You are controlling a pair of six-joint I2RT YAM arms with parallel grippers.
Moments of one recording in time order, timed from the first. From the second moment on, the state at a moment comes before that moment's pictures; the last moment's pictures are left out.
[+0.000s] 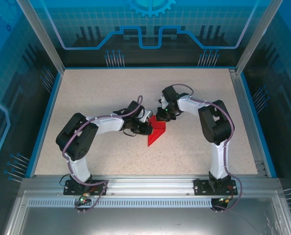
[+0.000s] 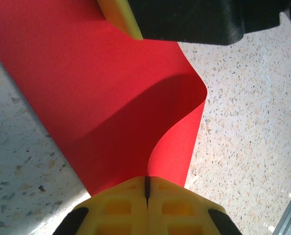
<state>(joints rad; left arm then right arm) -0.57 1.82 1.01 -0.22 0.49 -0.41 0.44 2.07 1.39 -0.60 -0.37 0.39</state>
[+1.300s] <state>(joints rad) -0.57 1.85 1.01 -0.21 0.46 -0.46 0.44 2.07 1.39 -0.59 -0.37 0.40</state>
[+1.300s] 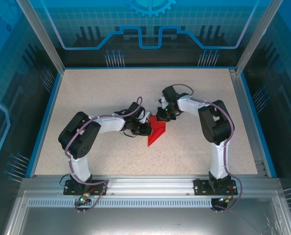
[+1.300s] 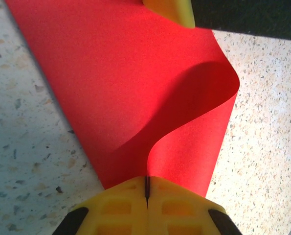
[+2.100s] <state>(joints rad) -0.57 1.86 1.01 -0.21 0.45 -0.46 0.44 2.07 1.39 -0.59 -0.37 0.41</state>
